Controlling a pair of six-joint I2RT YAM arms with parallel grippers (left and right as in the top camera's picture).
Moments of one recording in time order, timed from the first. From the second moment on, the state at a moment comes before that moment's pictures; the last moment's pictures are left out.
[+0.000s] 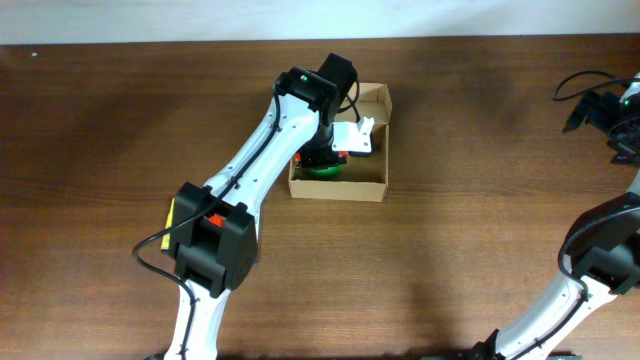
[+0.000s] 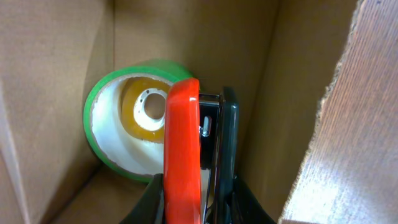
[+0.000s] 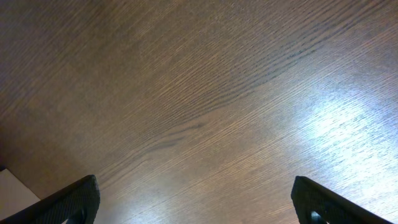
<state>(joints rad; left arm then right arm) -0.53 2.23 2.07 -1.29 0.03 0.98 -0.54 2.19 2.29 -1.57 -0.07 0.12</state>
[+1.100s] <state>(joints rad) -0.59 2.33 2.07 -1.23 0.02 0.94 -0.54 2.19 2.29 -1.57 -0.07 0.12</state>
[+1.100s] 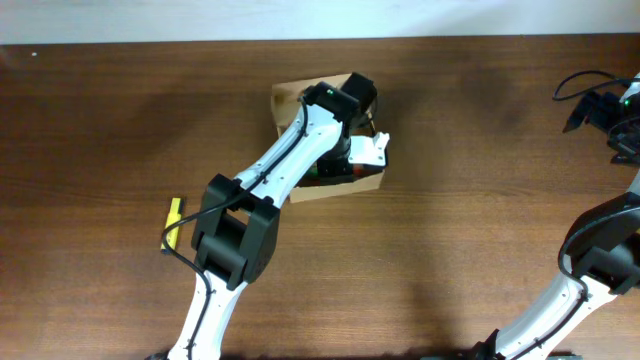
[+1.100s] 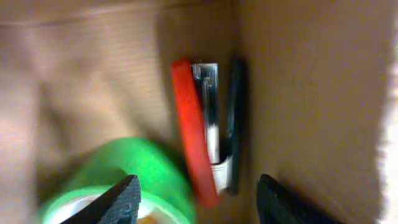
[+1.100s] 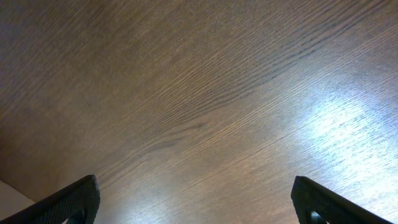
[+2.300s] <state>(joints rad) 0.21 1.89 1.36 -1.11 0.08 0.33 -0.54 2.19 2.29 -1.57 -0.07 0.12</state>
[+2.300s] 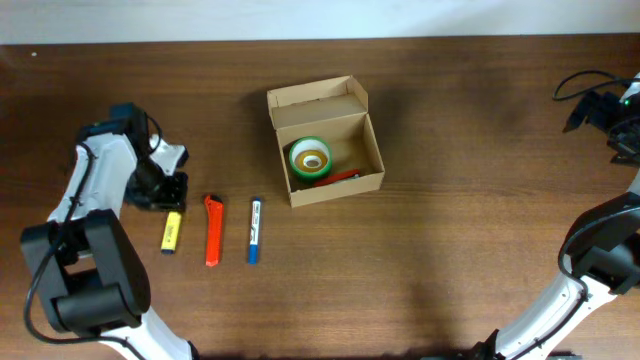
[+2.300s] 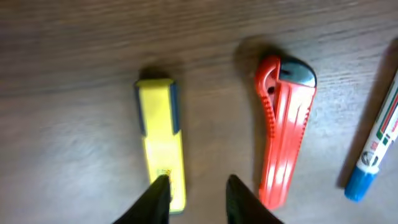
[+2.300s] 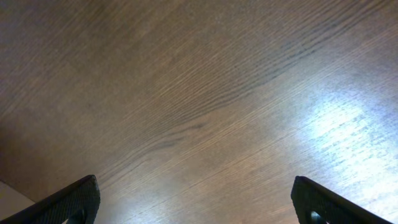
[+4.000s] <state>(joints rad) 0.25 1.84 1.09 -0.80 -0.04 0.31 -0.54 2.19 2.29 -1.57 -0.07 0.12</state>
